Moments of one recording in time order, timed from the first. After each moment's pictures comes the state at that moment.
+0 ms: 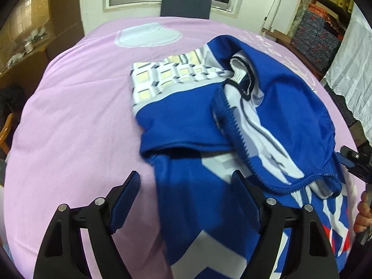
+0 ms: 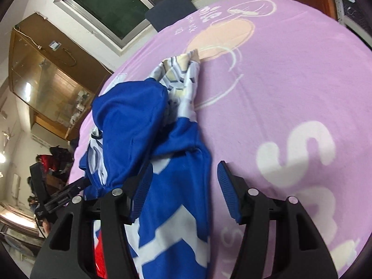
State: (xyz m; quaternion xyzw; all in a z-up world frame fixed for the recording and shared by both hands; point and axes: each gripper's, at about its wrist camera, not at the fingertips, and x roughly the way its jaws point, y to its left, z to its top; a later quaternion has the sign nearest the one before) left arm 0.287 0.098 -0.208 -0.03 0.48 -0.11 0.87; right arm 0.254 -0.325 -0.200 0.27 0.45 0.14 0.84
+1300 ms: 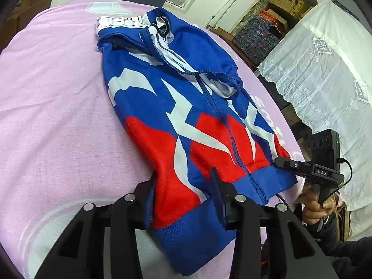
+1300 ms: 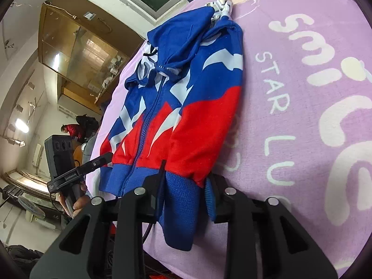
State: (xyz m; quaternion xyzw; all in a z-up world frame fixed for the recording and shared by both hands) left arm 0.111 0.102 -0.216 -0.14 0.48 -0.29 0.82; right arm 0.081 -0.289 -0.211 0.26 0.47 0.25 0.80
